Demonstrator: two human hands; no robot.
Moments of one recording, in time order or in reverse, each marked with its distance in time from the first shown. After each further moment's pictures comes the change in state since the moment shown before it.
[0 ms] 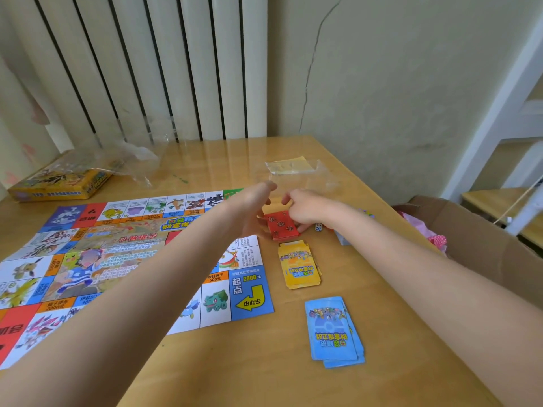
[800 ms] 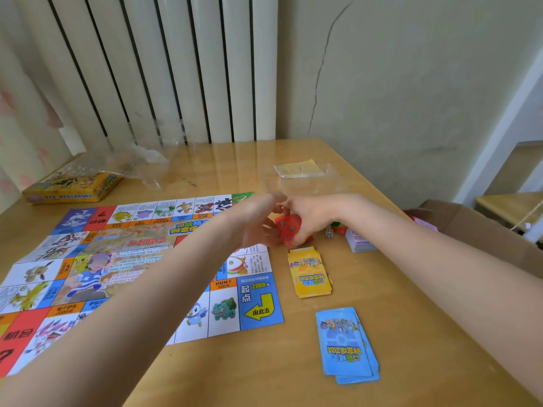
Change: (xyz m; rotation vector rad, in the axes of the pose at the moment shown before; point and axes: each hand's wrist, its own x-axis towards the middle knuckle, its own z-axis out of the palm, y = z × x) left_hand 0.011 -0.009 -0.014 0.052 -0.074 -0.002; right_hand 0.024 0.005 -0.009 -0.449 -0.229 -0.320
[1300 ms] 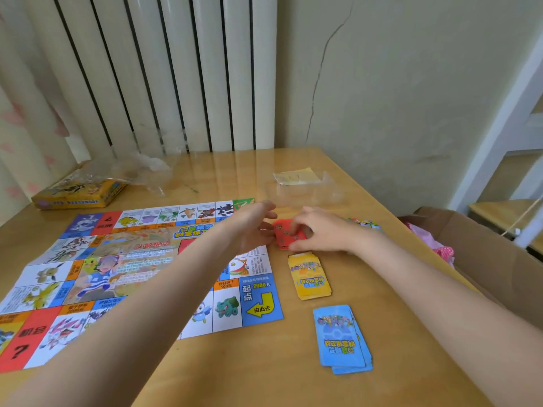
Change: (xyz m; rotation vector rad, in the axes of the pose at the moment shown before) left_hand -0.003 -0.009 -0.003 -0.141 0.074 0.044; right_hand -0.035 0.005 0.029 0.049 0.283 -0.009
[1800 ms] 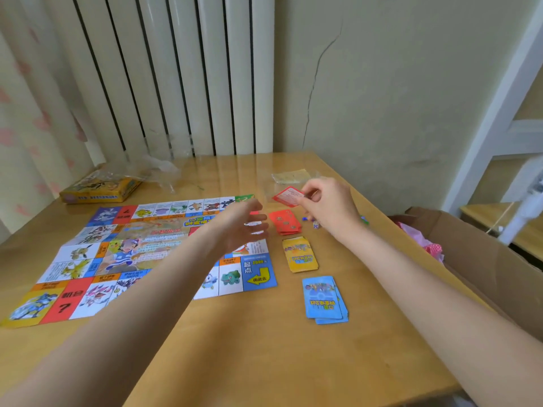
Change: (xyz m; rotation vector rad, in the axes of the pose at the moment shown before) left_hand -0.058 -0.016 -0.008 -0.104 0.010 0.158; right_hand -0.054 -0.041 -0.020 0.405 0.659 0.110
